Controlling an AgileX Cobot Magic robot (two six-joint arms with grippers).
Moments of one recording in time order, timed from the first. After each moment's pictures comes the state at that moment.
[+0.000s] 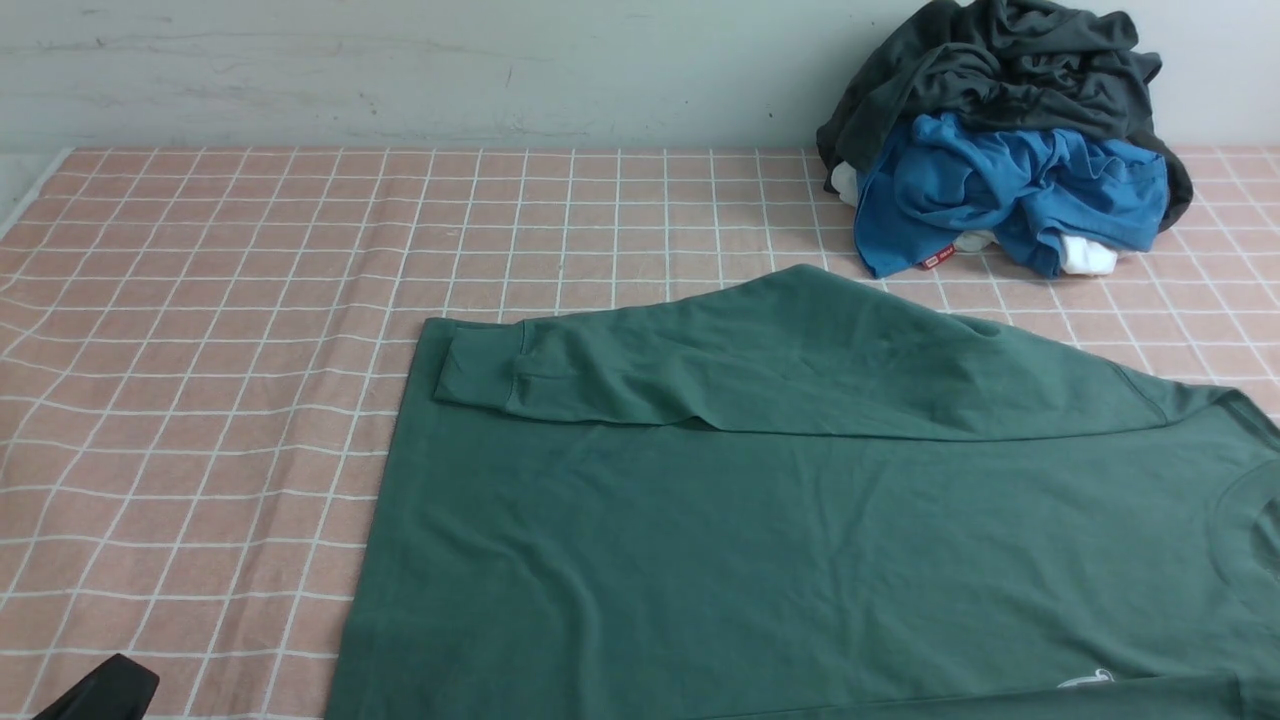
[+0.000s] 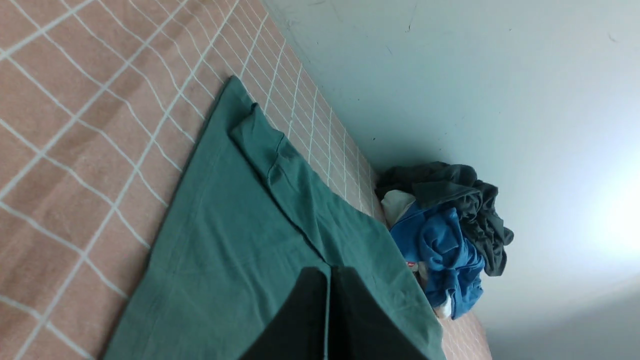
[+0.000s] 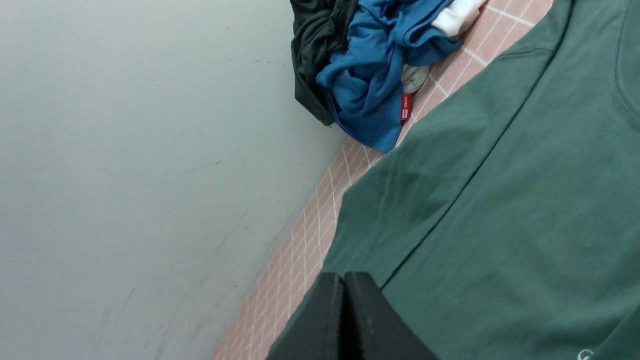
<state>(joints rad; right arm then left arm) -0.09 -0.01 0.02 0.79 0.33 0.30 0.02 -0.01 0.03 -0.92 0.29 -0.11</state>
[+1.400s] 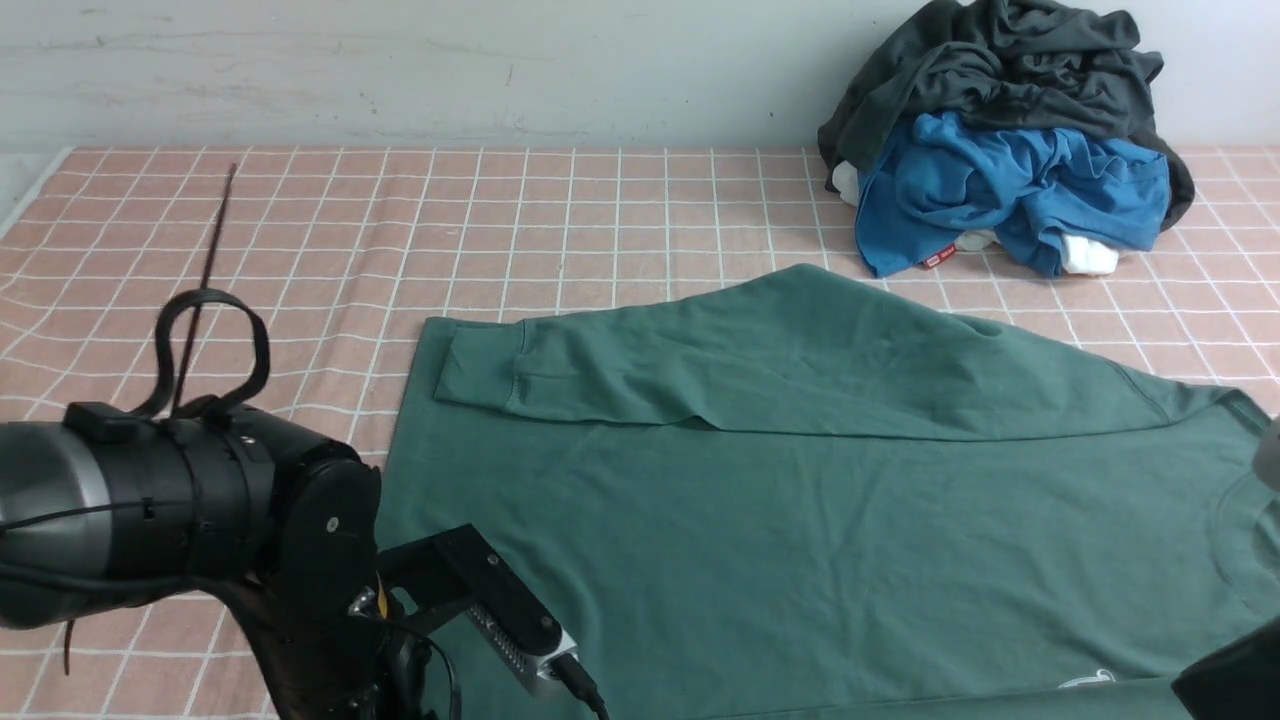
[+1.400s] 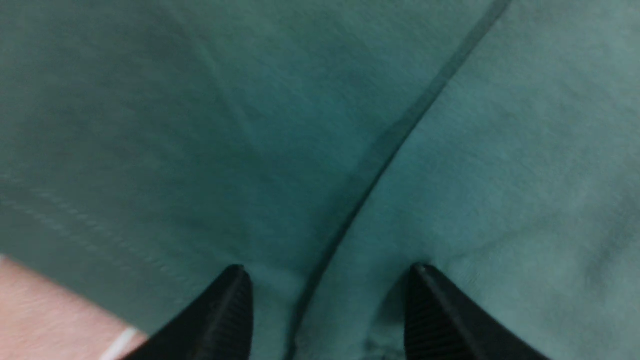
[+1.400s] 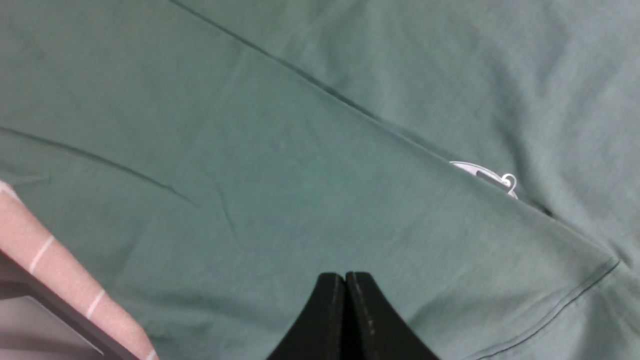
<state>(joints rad) 0.24 0.93 -0.77 0.26 1.19 -0.37 -0.50 1.62 -0.78 -0.09 0.82 0.40</state>
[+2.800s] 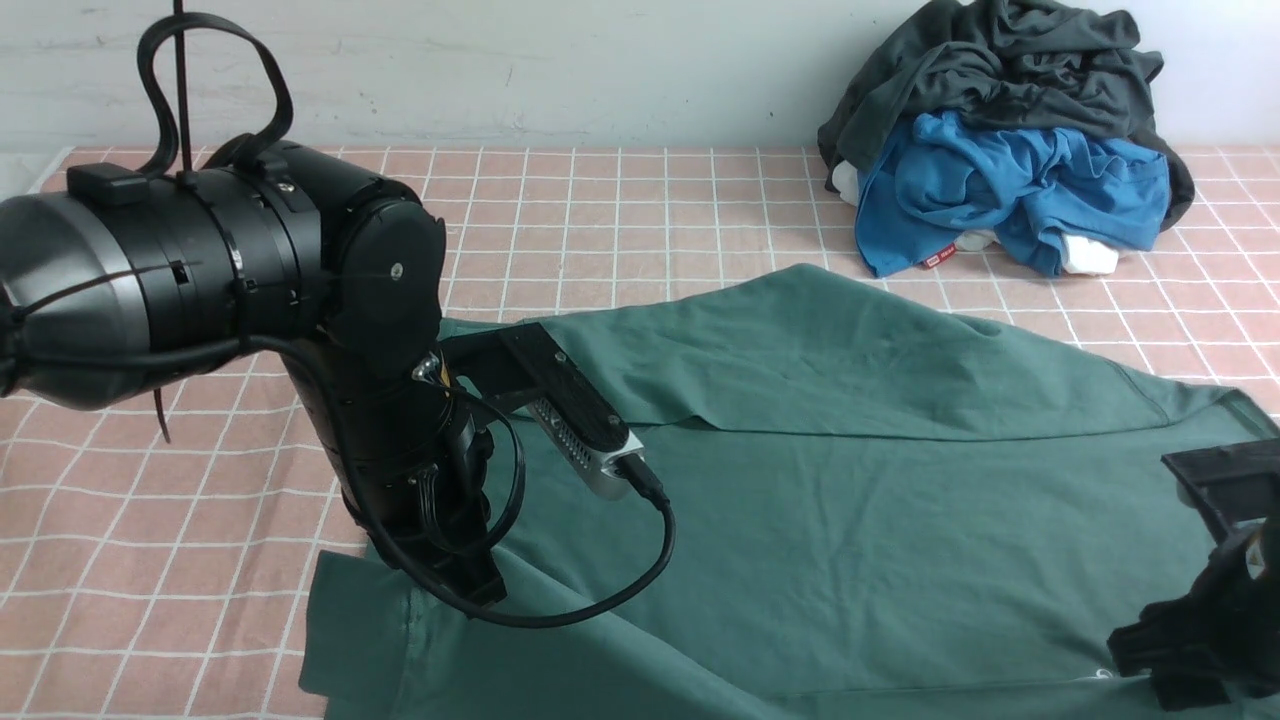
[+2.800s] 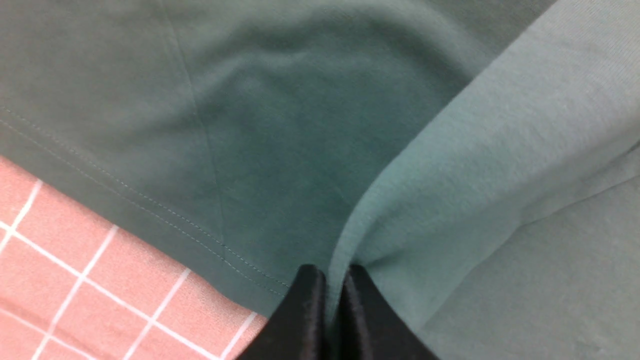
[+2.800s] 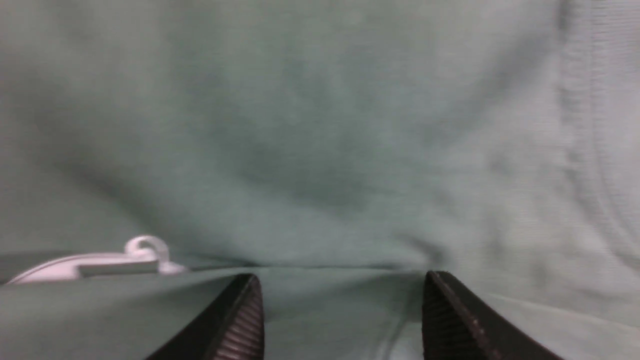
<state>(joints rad) 0.13 1.55 -0.70 -0.27 0.79 0.32 -0.50 1.65 -1.20 0.00 1.08 0.44</state>
